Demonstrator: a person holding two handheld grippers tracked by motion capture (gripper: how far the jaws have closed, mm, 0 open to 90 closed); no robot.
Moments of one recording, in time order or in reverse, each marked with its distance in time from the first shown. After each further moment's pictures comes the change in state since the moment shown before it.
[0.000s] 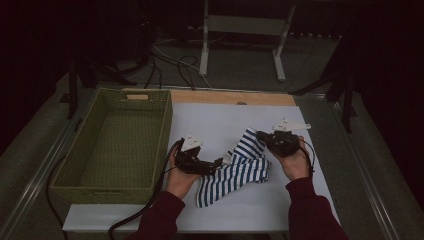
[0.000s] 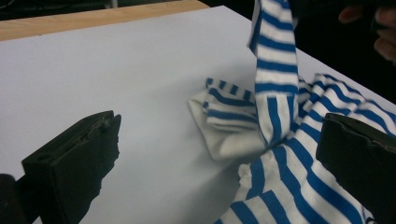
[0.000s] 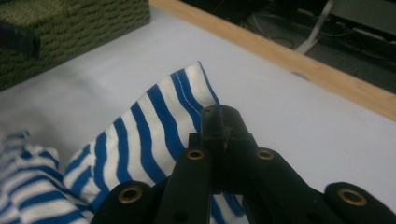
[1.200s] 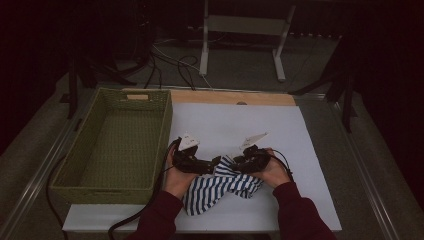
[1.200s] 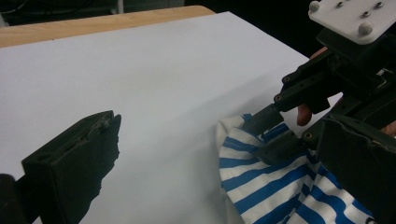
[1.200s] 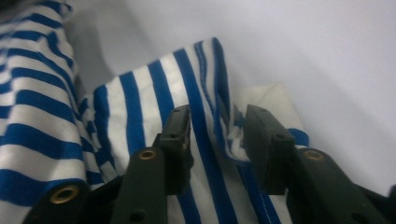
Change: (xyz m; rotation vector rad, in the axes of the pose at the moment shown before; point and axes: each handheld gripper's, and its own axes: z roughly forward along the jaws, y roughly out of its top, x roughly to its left) left arm 0.004 0.001 -0.006 -0.019 0.015 -0.009; right arm 0.049 -0.033 0.070 0.330 0.347 -0.094
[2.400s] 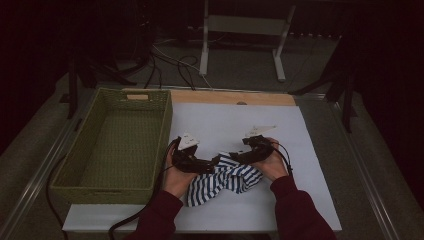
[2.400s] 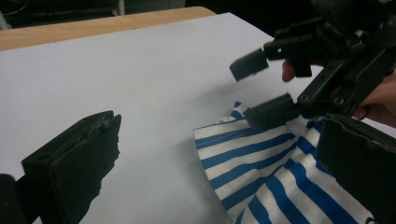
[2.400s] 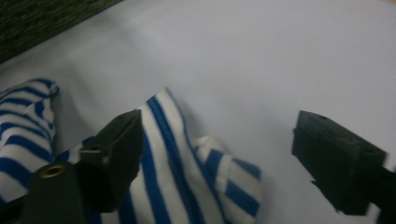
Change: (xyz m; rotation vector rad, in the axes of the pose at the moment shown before) left arm 0.001 0.002 -0.002 -0.002 0.005 0.003; right arm -0.022 0.009 -0.006 -0.172 -0.102 0.085
